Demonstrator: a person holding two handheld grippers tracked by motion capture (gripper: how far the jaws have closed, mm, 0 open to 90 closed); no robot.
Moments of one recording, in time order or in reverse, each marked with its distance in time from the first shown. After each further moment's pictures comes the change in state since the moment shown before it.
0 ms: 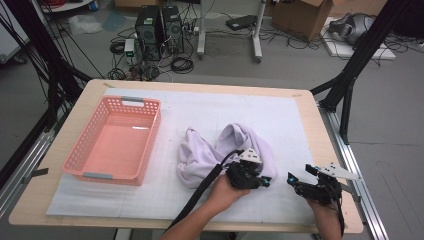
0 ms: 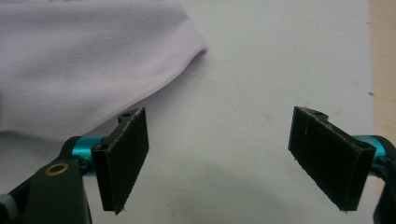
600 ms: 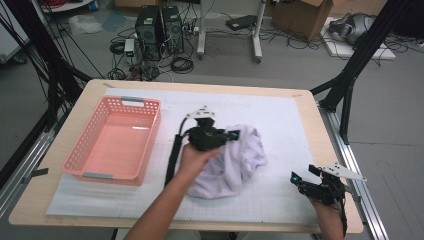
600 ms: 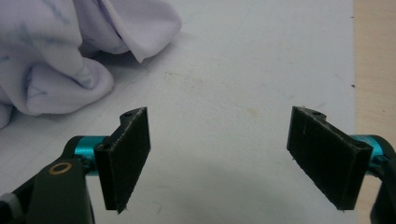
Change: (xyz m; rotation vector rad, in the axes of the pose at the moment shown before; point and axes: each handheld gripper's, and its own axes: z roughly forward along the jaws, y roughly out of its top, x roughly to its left) left arm 0.076 0.020 -0.136 -0.279 0.276 -0.172; right arm -0.003 0.000 0.000 0.010 0.006 0.015
